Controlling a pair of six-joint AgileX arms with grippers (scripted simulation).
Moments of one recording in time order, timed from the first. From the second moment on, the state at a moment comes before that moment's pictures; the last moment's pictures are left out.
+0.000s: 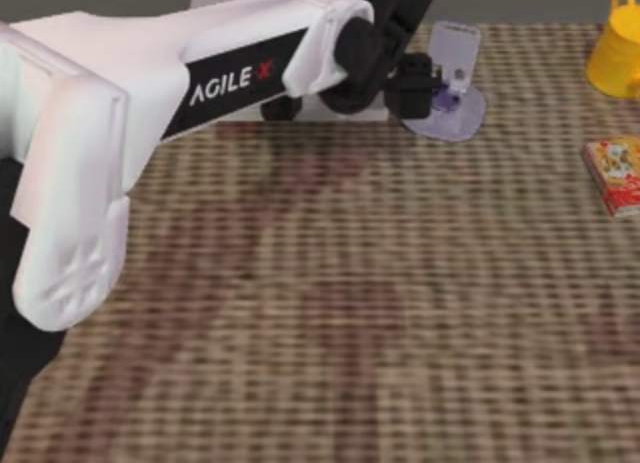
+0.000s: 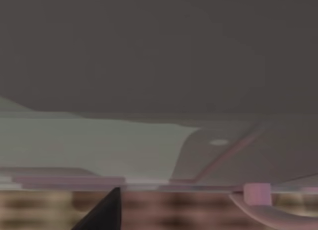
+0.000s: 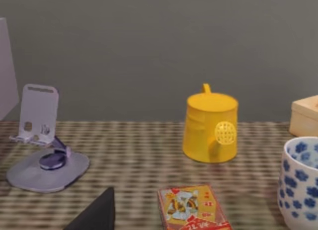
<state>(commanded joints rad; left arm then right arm) -0.62 2.38 2.02 -0.59 -0.37 -0.52 0.00 0.00 0.00 0.00 0.00 0.00</state>
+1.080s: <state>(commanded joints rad) -0.62 2.38 2.02 -0.59 -0.37 -0.52 0.00 0.00 0.00 0.00 0.00 0.00</state>
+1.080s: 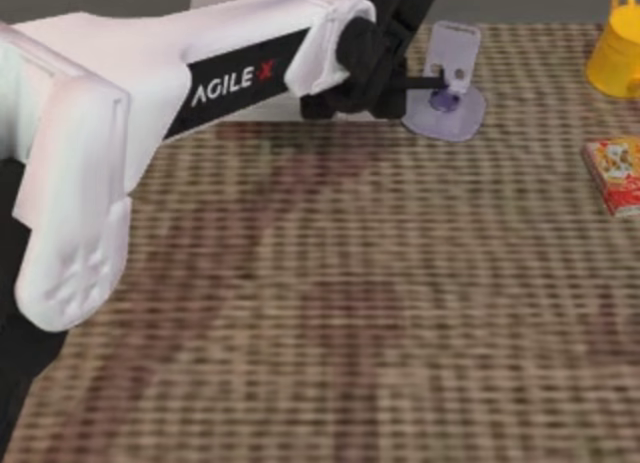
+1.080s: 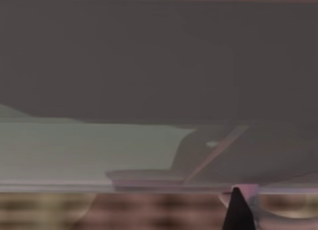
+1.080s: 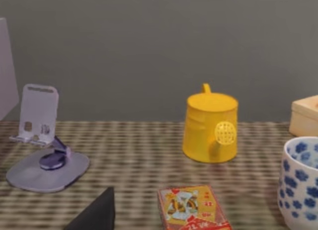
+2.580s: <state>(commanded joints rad) -0.65 2.27 1.85 -0.53 -0.39 -0.55 0.00 0.00 0.00 0.00 0.00 0.00</state>
